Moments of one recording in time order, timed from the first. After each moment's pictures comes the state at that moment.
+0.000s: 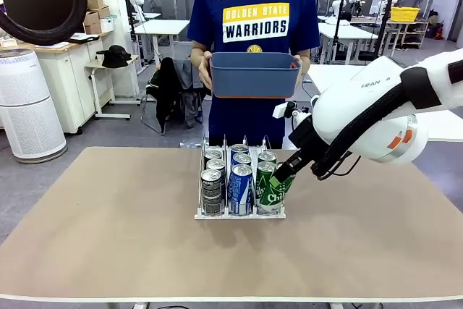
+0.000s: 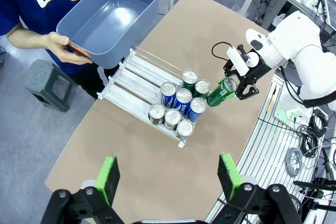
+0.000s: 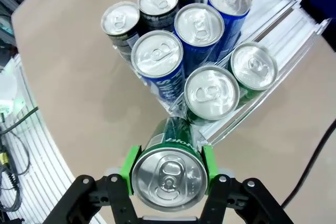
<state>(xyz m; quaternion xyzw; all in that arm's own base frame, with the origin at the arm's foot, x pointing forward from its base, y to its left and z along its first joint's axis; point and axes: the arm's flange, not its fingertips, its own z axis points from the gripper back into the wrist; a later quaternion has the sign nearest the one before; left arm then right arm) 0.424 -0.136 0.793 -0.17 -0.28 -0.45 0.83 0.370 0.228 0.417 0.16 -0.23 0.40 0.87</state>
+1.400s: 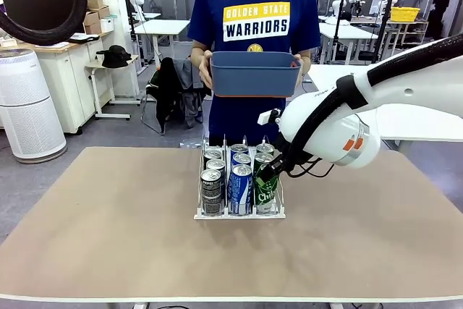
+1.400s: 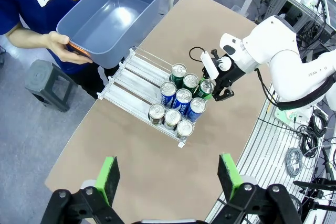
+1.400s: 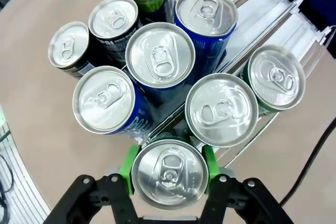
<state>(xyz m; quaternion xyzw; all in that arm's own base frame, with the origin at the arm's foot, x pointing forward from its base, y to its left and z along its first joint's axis) 0.424 -0.136 0.793 -0.17 -0.28 -0.45 0.83 0.425 0.255 0.375 0.15 -0.22 0.40 0.88</state>
